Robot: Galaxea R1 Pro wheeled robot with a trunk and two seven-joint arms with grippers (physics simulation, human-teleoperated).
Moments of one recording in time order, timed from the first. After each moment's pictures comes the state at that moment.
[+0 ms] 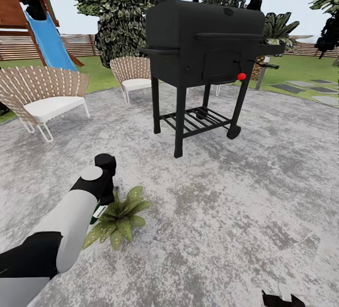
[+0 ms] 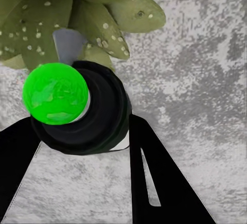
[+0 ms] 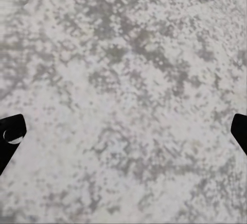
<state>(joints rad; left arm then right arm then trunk) -1.08 -0.04 0.03 -0.67 -1.81 0.55 -1.56 -0.37 -0.15 -0.71 -0.28 0.57 -0.22 0.05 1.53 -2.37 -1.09</state>
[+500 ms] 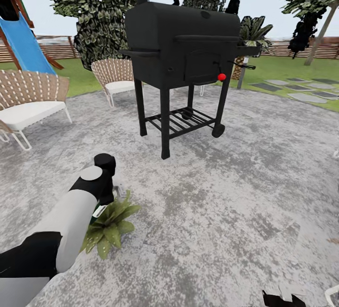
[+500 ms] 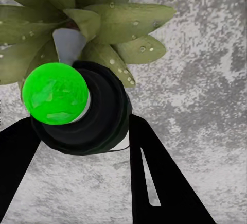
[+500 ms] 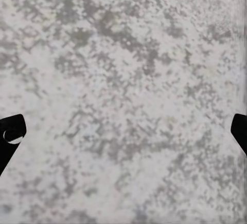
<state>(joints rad) -1.08 -0.04 0.03 -0.68 -1.81 0.55 -1.56 -0.37 -0.15 -0.71 -0.28 0.57 -0.21 0.05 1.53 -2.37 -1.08</state>
